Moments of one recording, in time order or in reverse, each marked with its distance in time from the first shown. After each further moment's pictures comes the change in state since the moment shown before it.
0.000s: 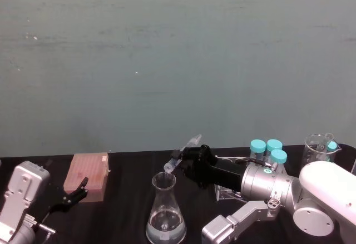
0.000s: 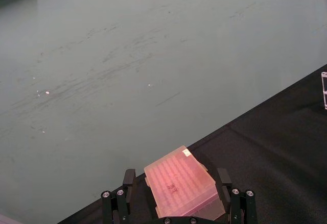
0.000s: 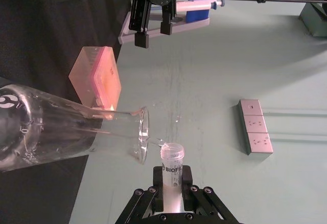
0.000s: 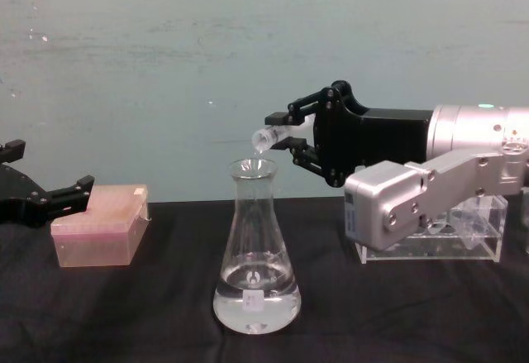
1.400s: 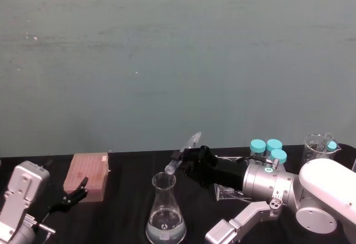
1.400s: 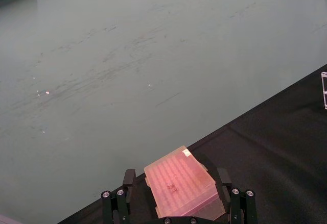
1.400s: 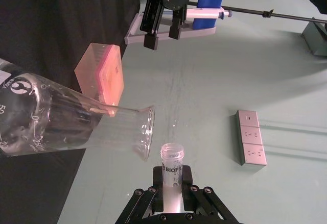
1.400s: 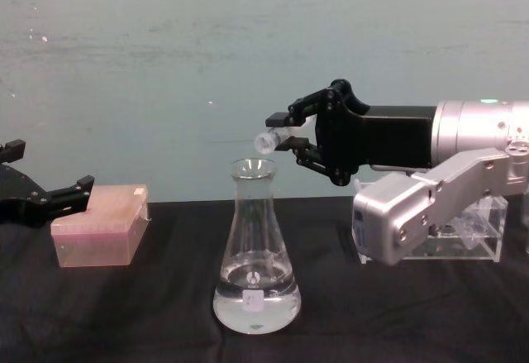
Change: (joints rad) left arm 0.000 0.000 0.000 0.000 0.000 0.000 0.000; right arm 0.028 0.027 -0.049 -0.016 -0.059 0.015 -0.039
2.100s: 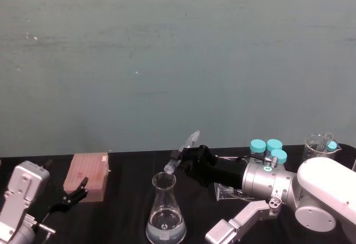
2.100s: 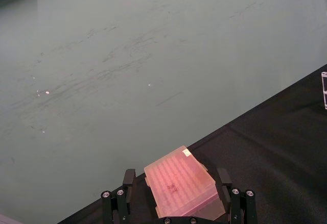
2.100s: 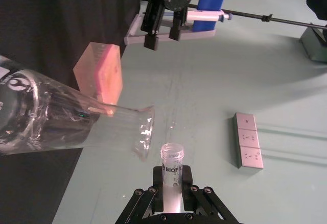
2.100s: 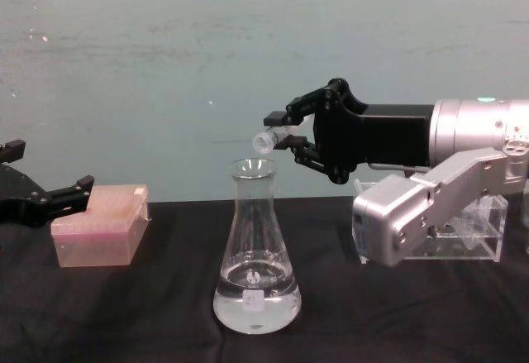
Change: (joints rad) left arm 0.000 0.000 0.000 0.000 0.000 0.000 0.000; right arm 0.019 -0.002 -0.025 0.017 -0.018 0.002 -0.031
